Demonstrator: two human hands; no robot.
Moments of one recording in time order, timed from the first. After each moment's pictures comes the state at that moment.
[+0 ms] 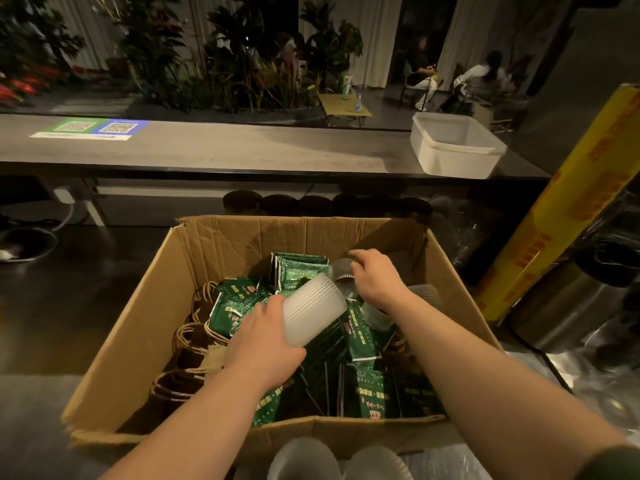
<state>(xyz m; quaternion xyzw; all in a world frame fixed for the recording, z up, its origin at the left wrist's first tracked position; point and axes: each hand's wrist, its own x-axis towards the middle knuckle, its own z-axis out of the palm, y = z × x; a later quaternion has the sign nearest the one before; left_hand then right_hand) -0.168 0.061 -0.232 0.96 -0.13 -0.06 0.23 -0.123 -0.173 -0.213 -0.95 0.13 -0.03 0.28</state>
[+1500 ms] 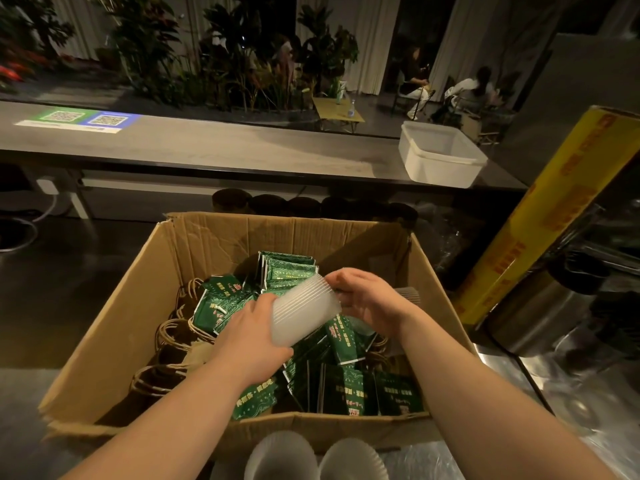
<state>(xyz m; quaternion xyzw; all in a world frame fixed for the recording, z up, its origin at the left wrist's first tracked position) -0.169 0.059 -0.232 0.96 -0.15 -0.07 0.24 -0.171 -0.179 -0.204 -0.68 0.08 0.12 0.71</state>
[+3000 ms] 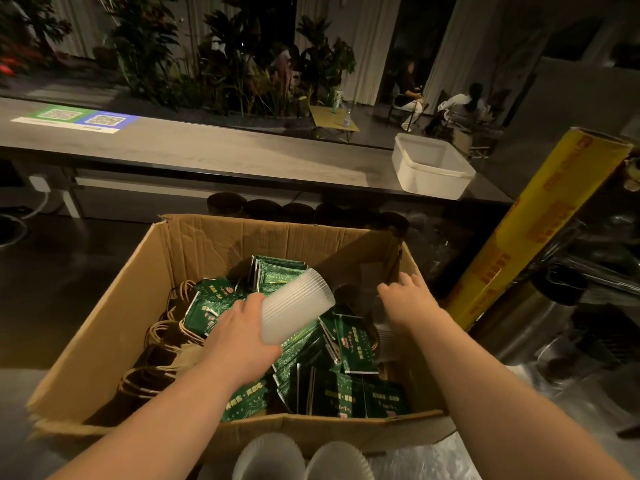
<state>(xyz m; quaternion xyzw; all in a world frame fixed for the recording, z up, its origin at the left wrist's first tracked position) -0.169 0.058 -0.229 0.96 -0.13 -0.05 0.25 -0.179 -0.237 -0.192 -0.98 0.07 0.12 -0.16</state>
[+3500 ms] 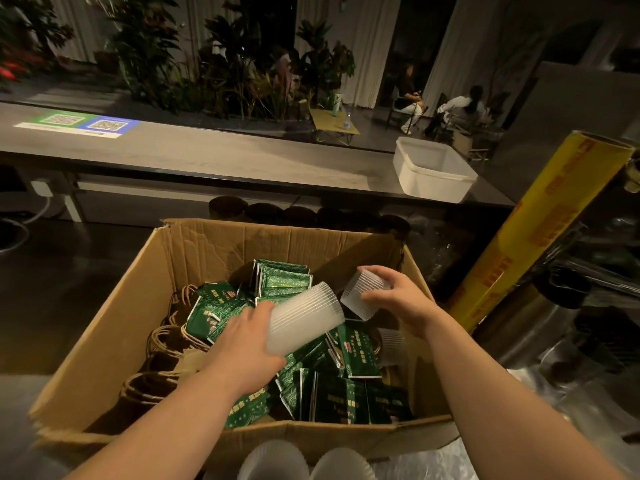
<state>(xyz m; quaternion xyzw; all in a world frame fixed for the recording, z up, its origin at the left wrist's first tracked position) -0.170 0.060 -0.232 0.95 -0.17 -0.08 0.25 -0.181 -0.235 -0.187 -0.79 0.08 0.06 0.60</state>
